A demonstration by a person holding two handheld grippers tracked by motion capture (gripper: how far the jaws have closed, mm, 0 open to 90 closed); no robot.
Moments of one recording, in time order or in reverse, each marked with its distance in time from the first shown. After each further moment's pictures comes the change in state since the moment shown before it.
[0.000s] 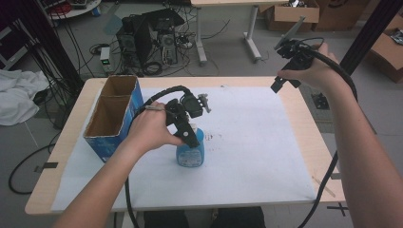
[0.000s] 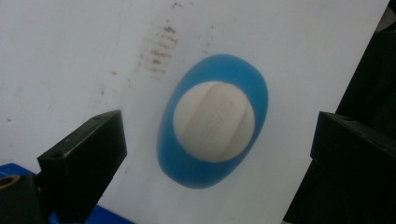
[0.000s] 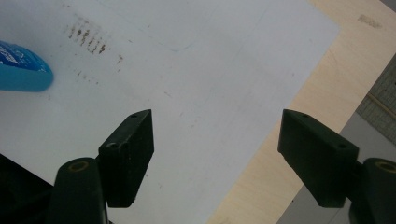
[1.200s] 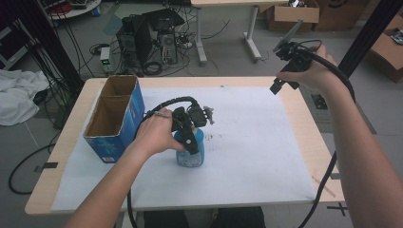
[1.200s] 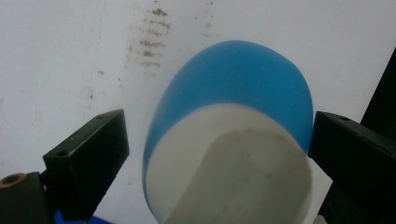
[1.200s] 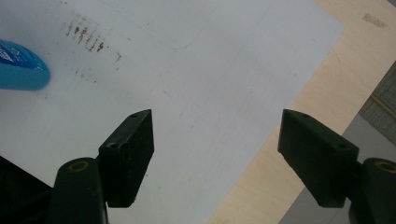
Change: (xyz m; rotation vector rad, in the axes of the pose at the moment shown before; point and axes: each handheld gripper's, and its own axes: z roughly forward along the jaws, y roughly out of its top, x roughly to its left) left arm 0.000 0.004 0.041 0.073 0.005 0.092; right arm -0.001 0.000 0.007 0.010 0.002 -0.005
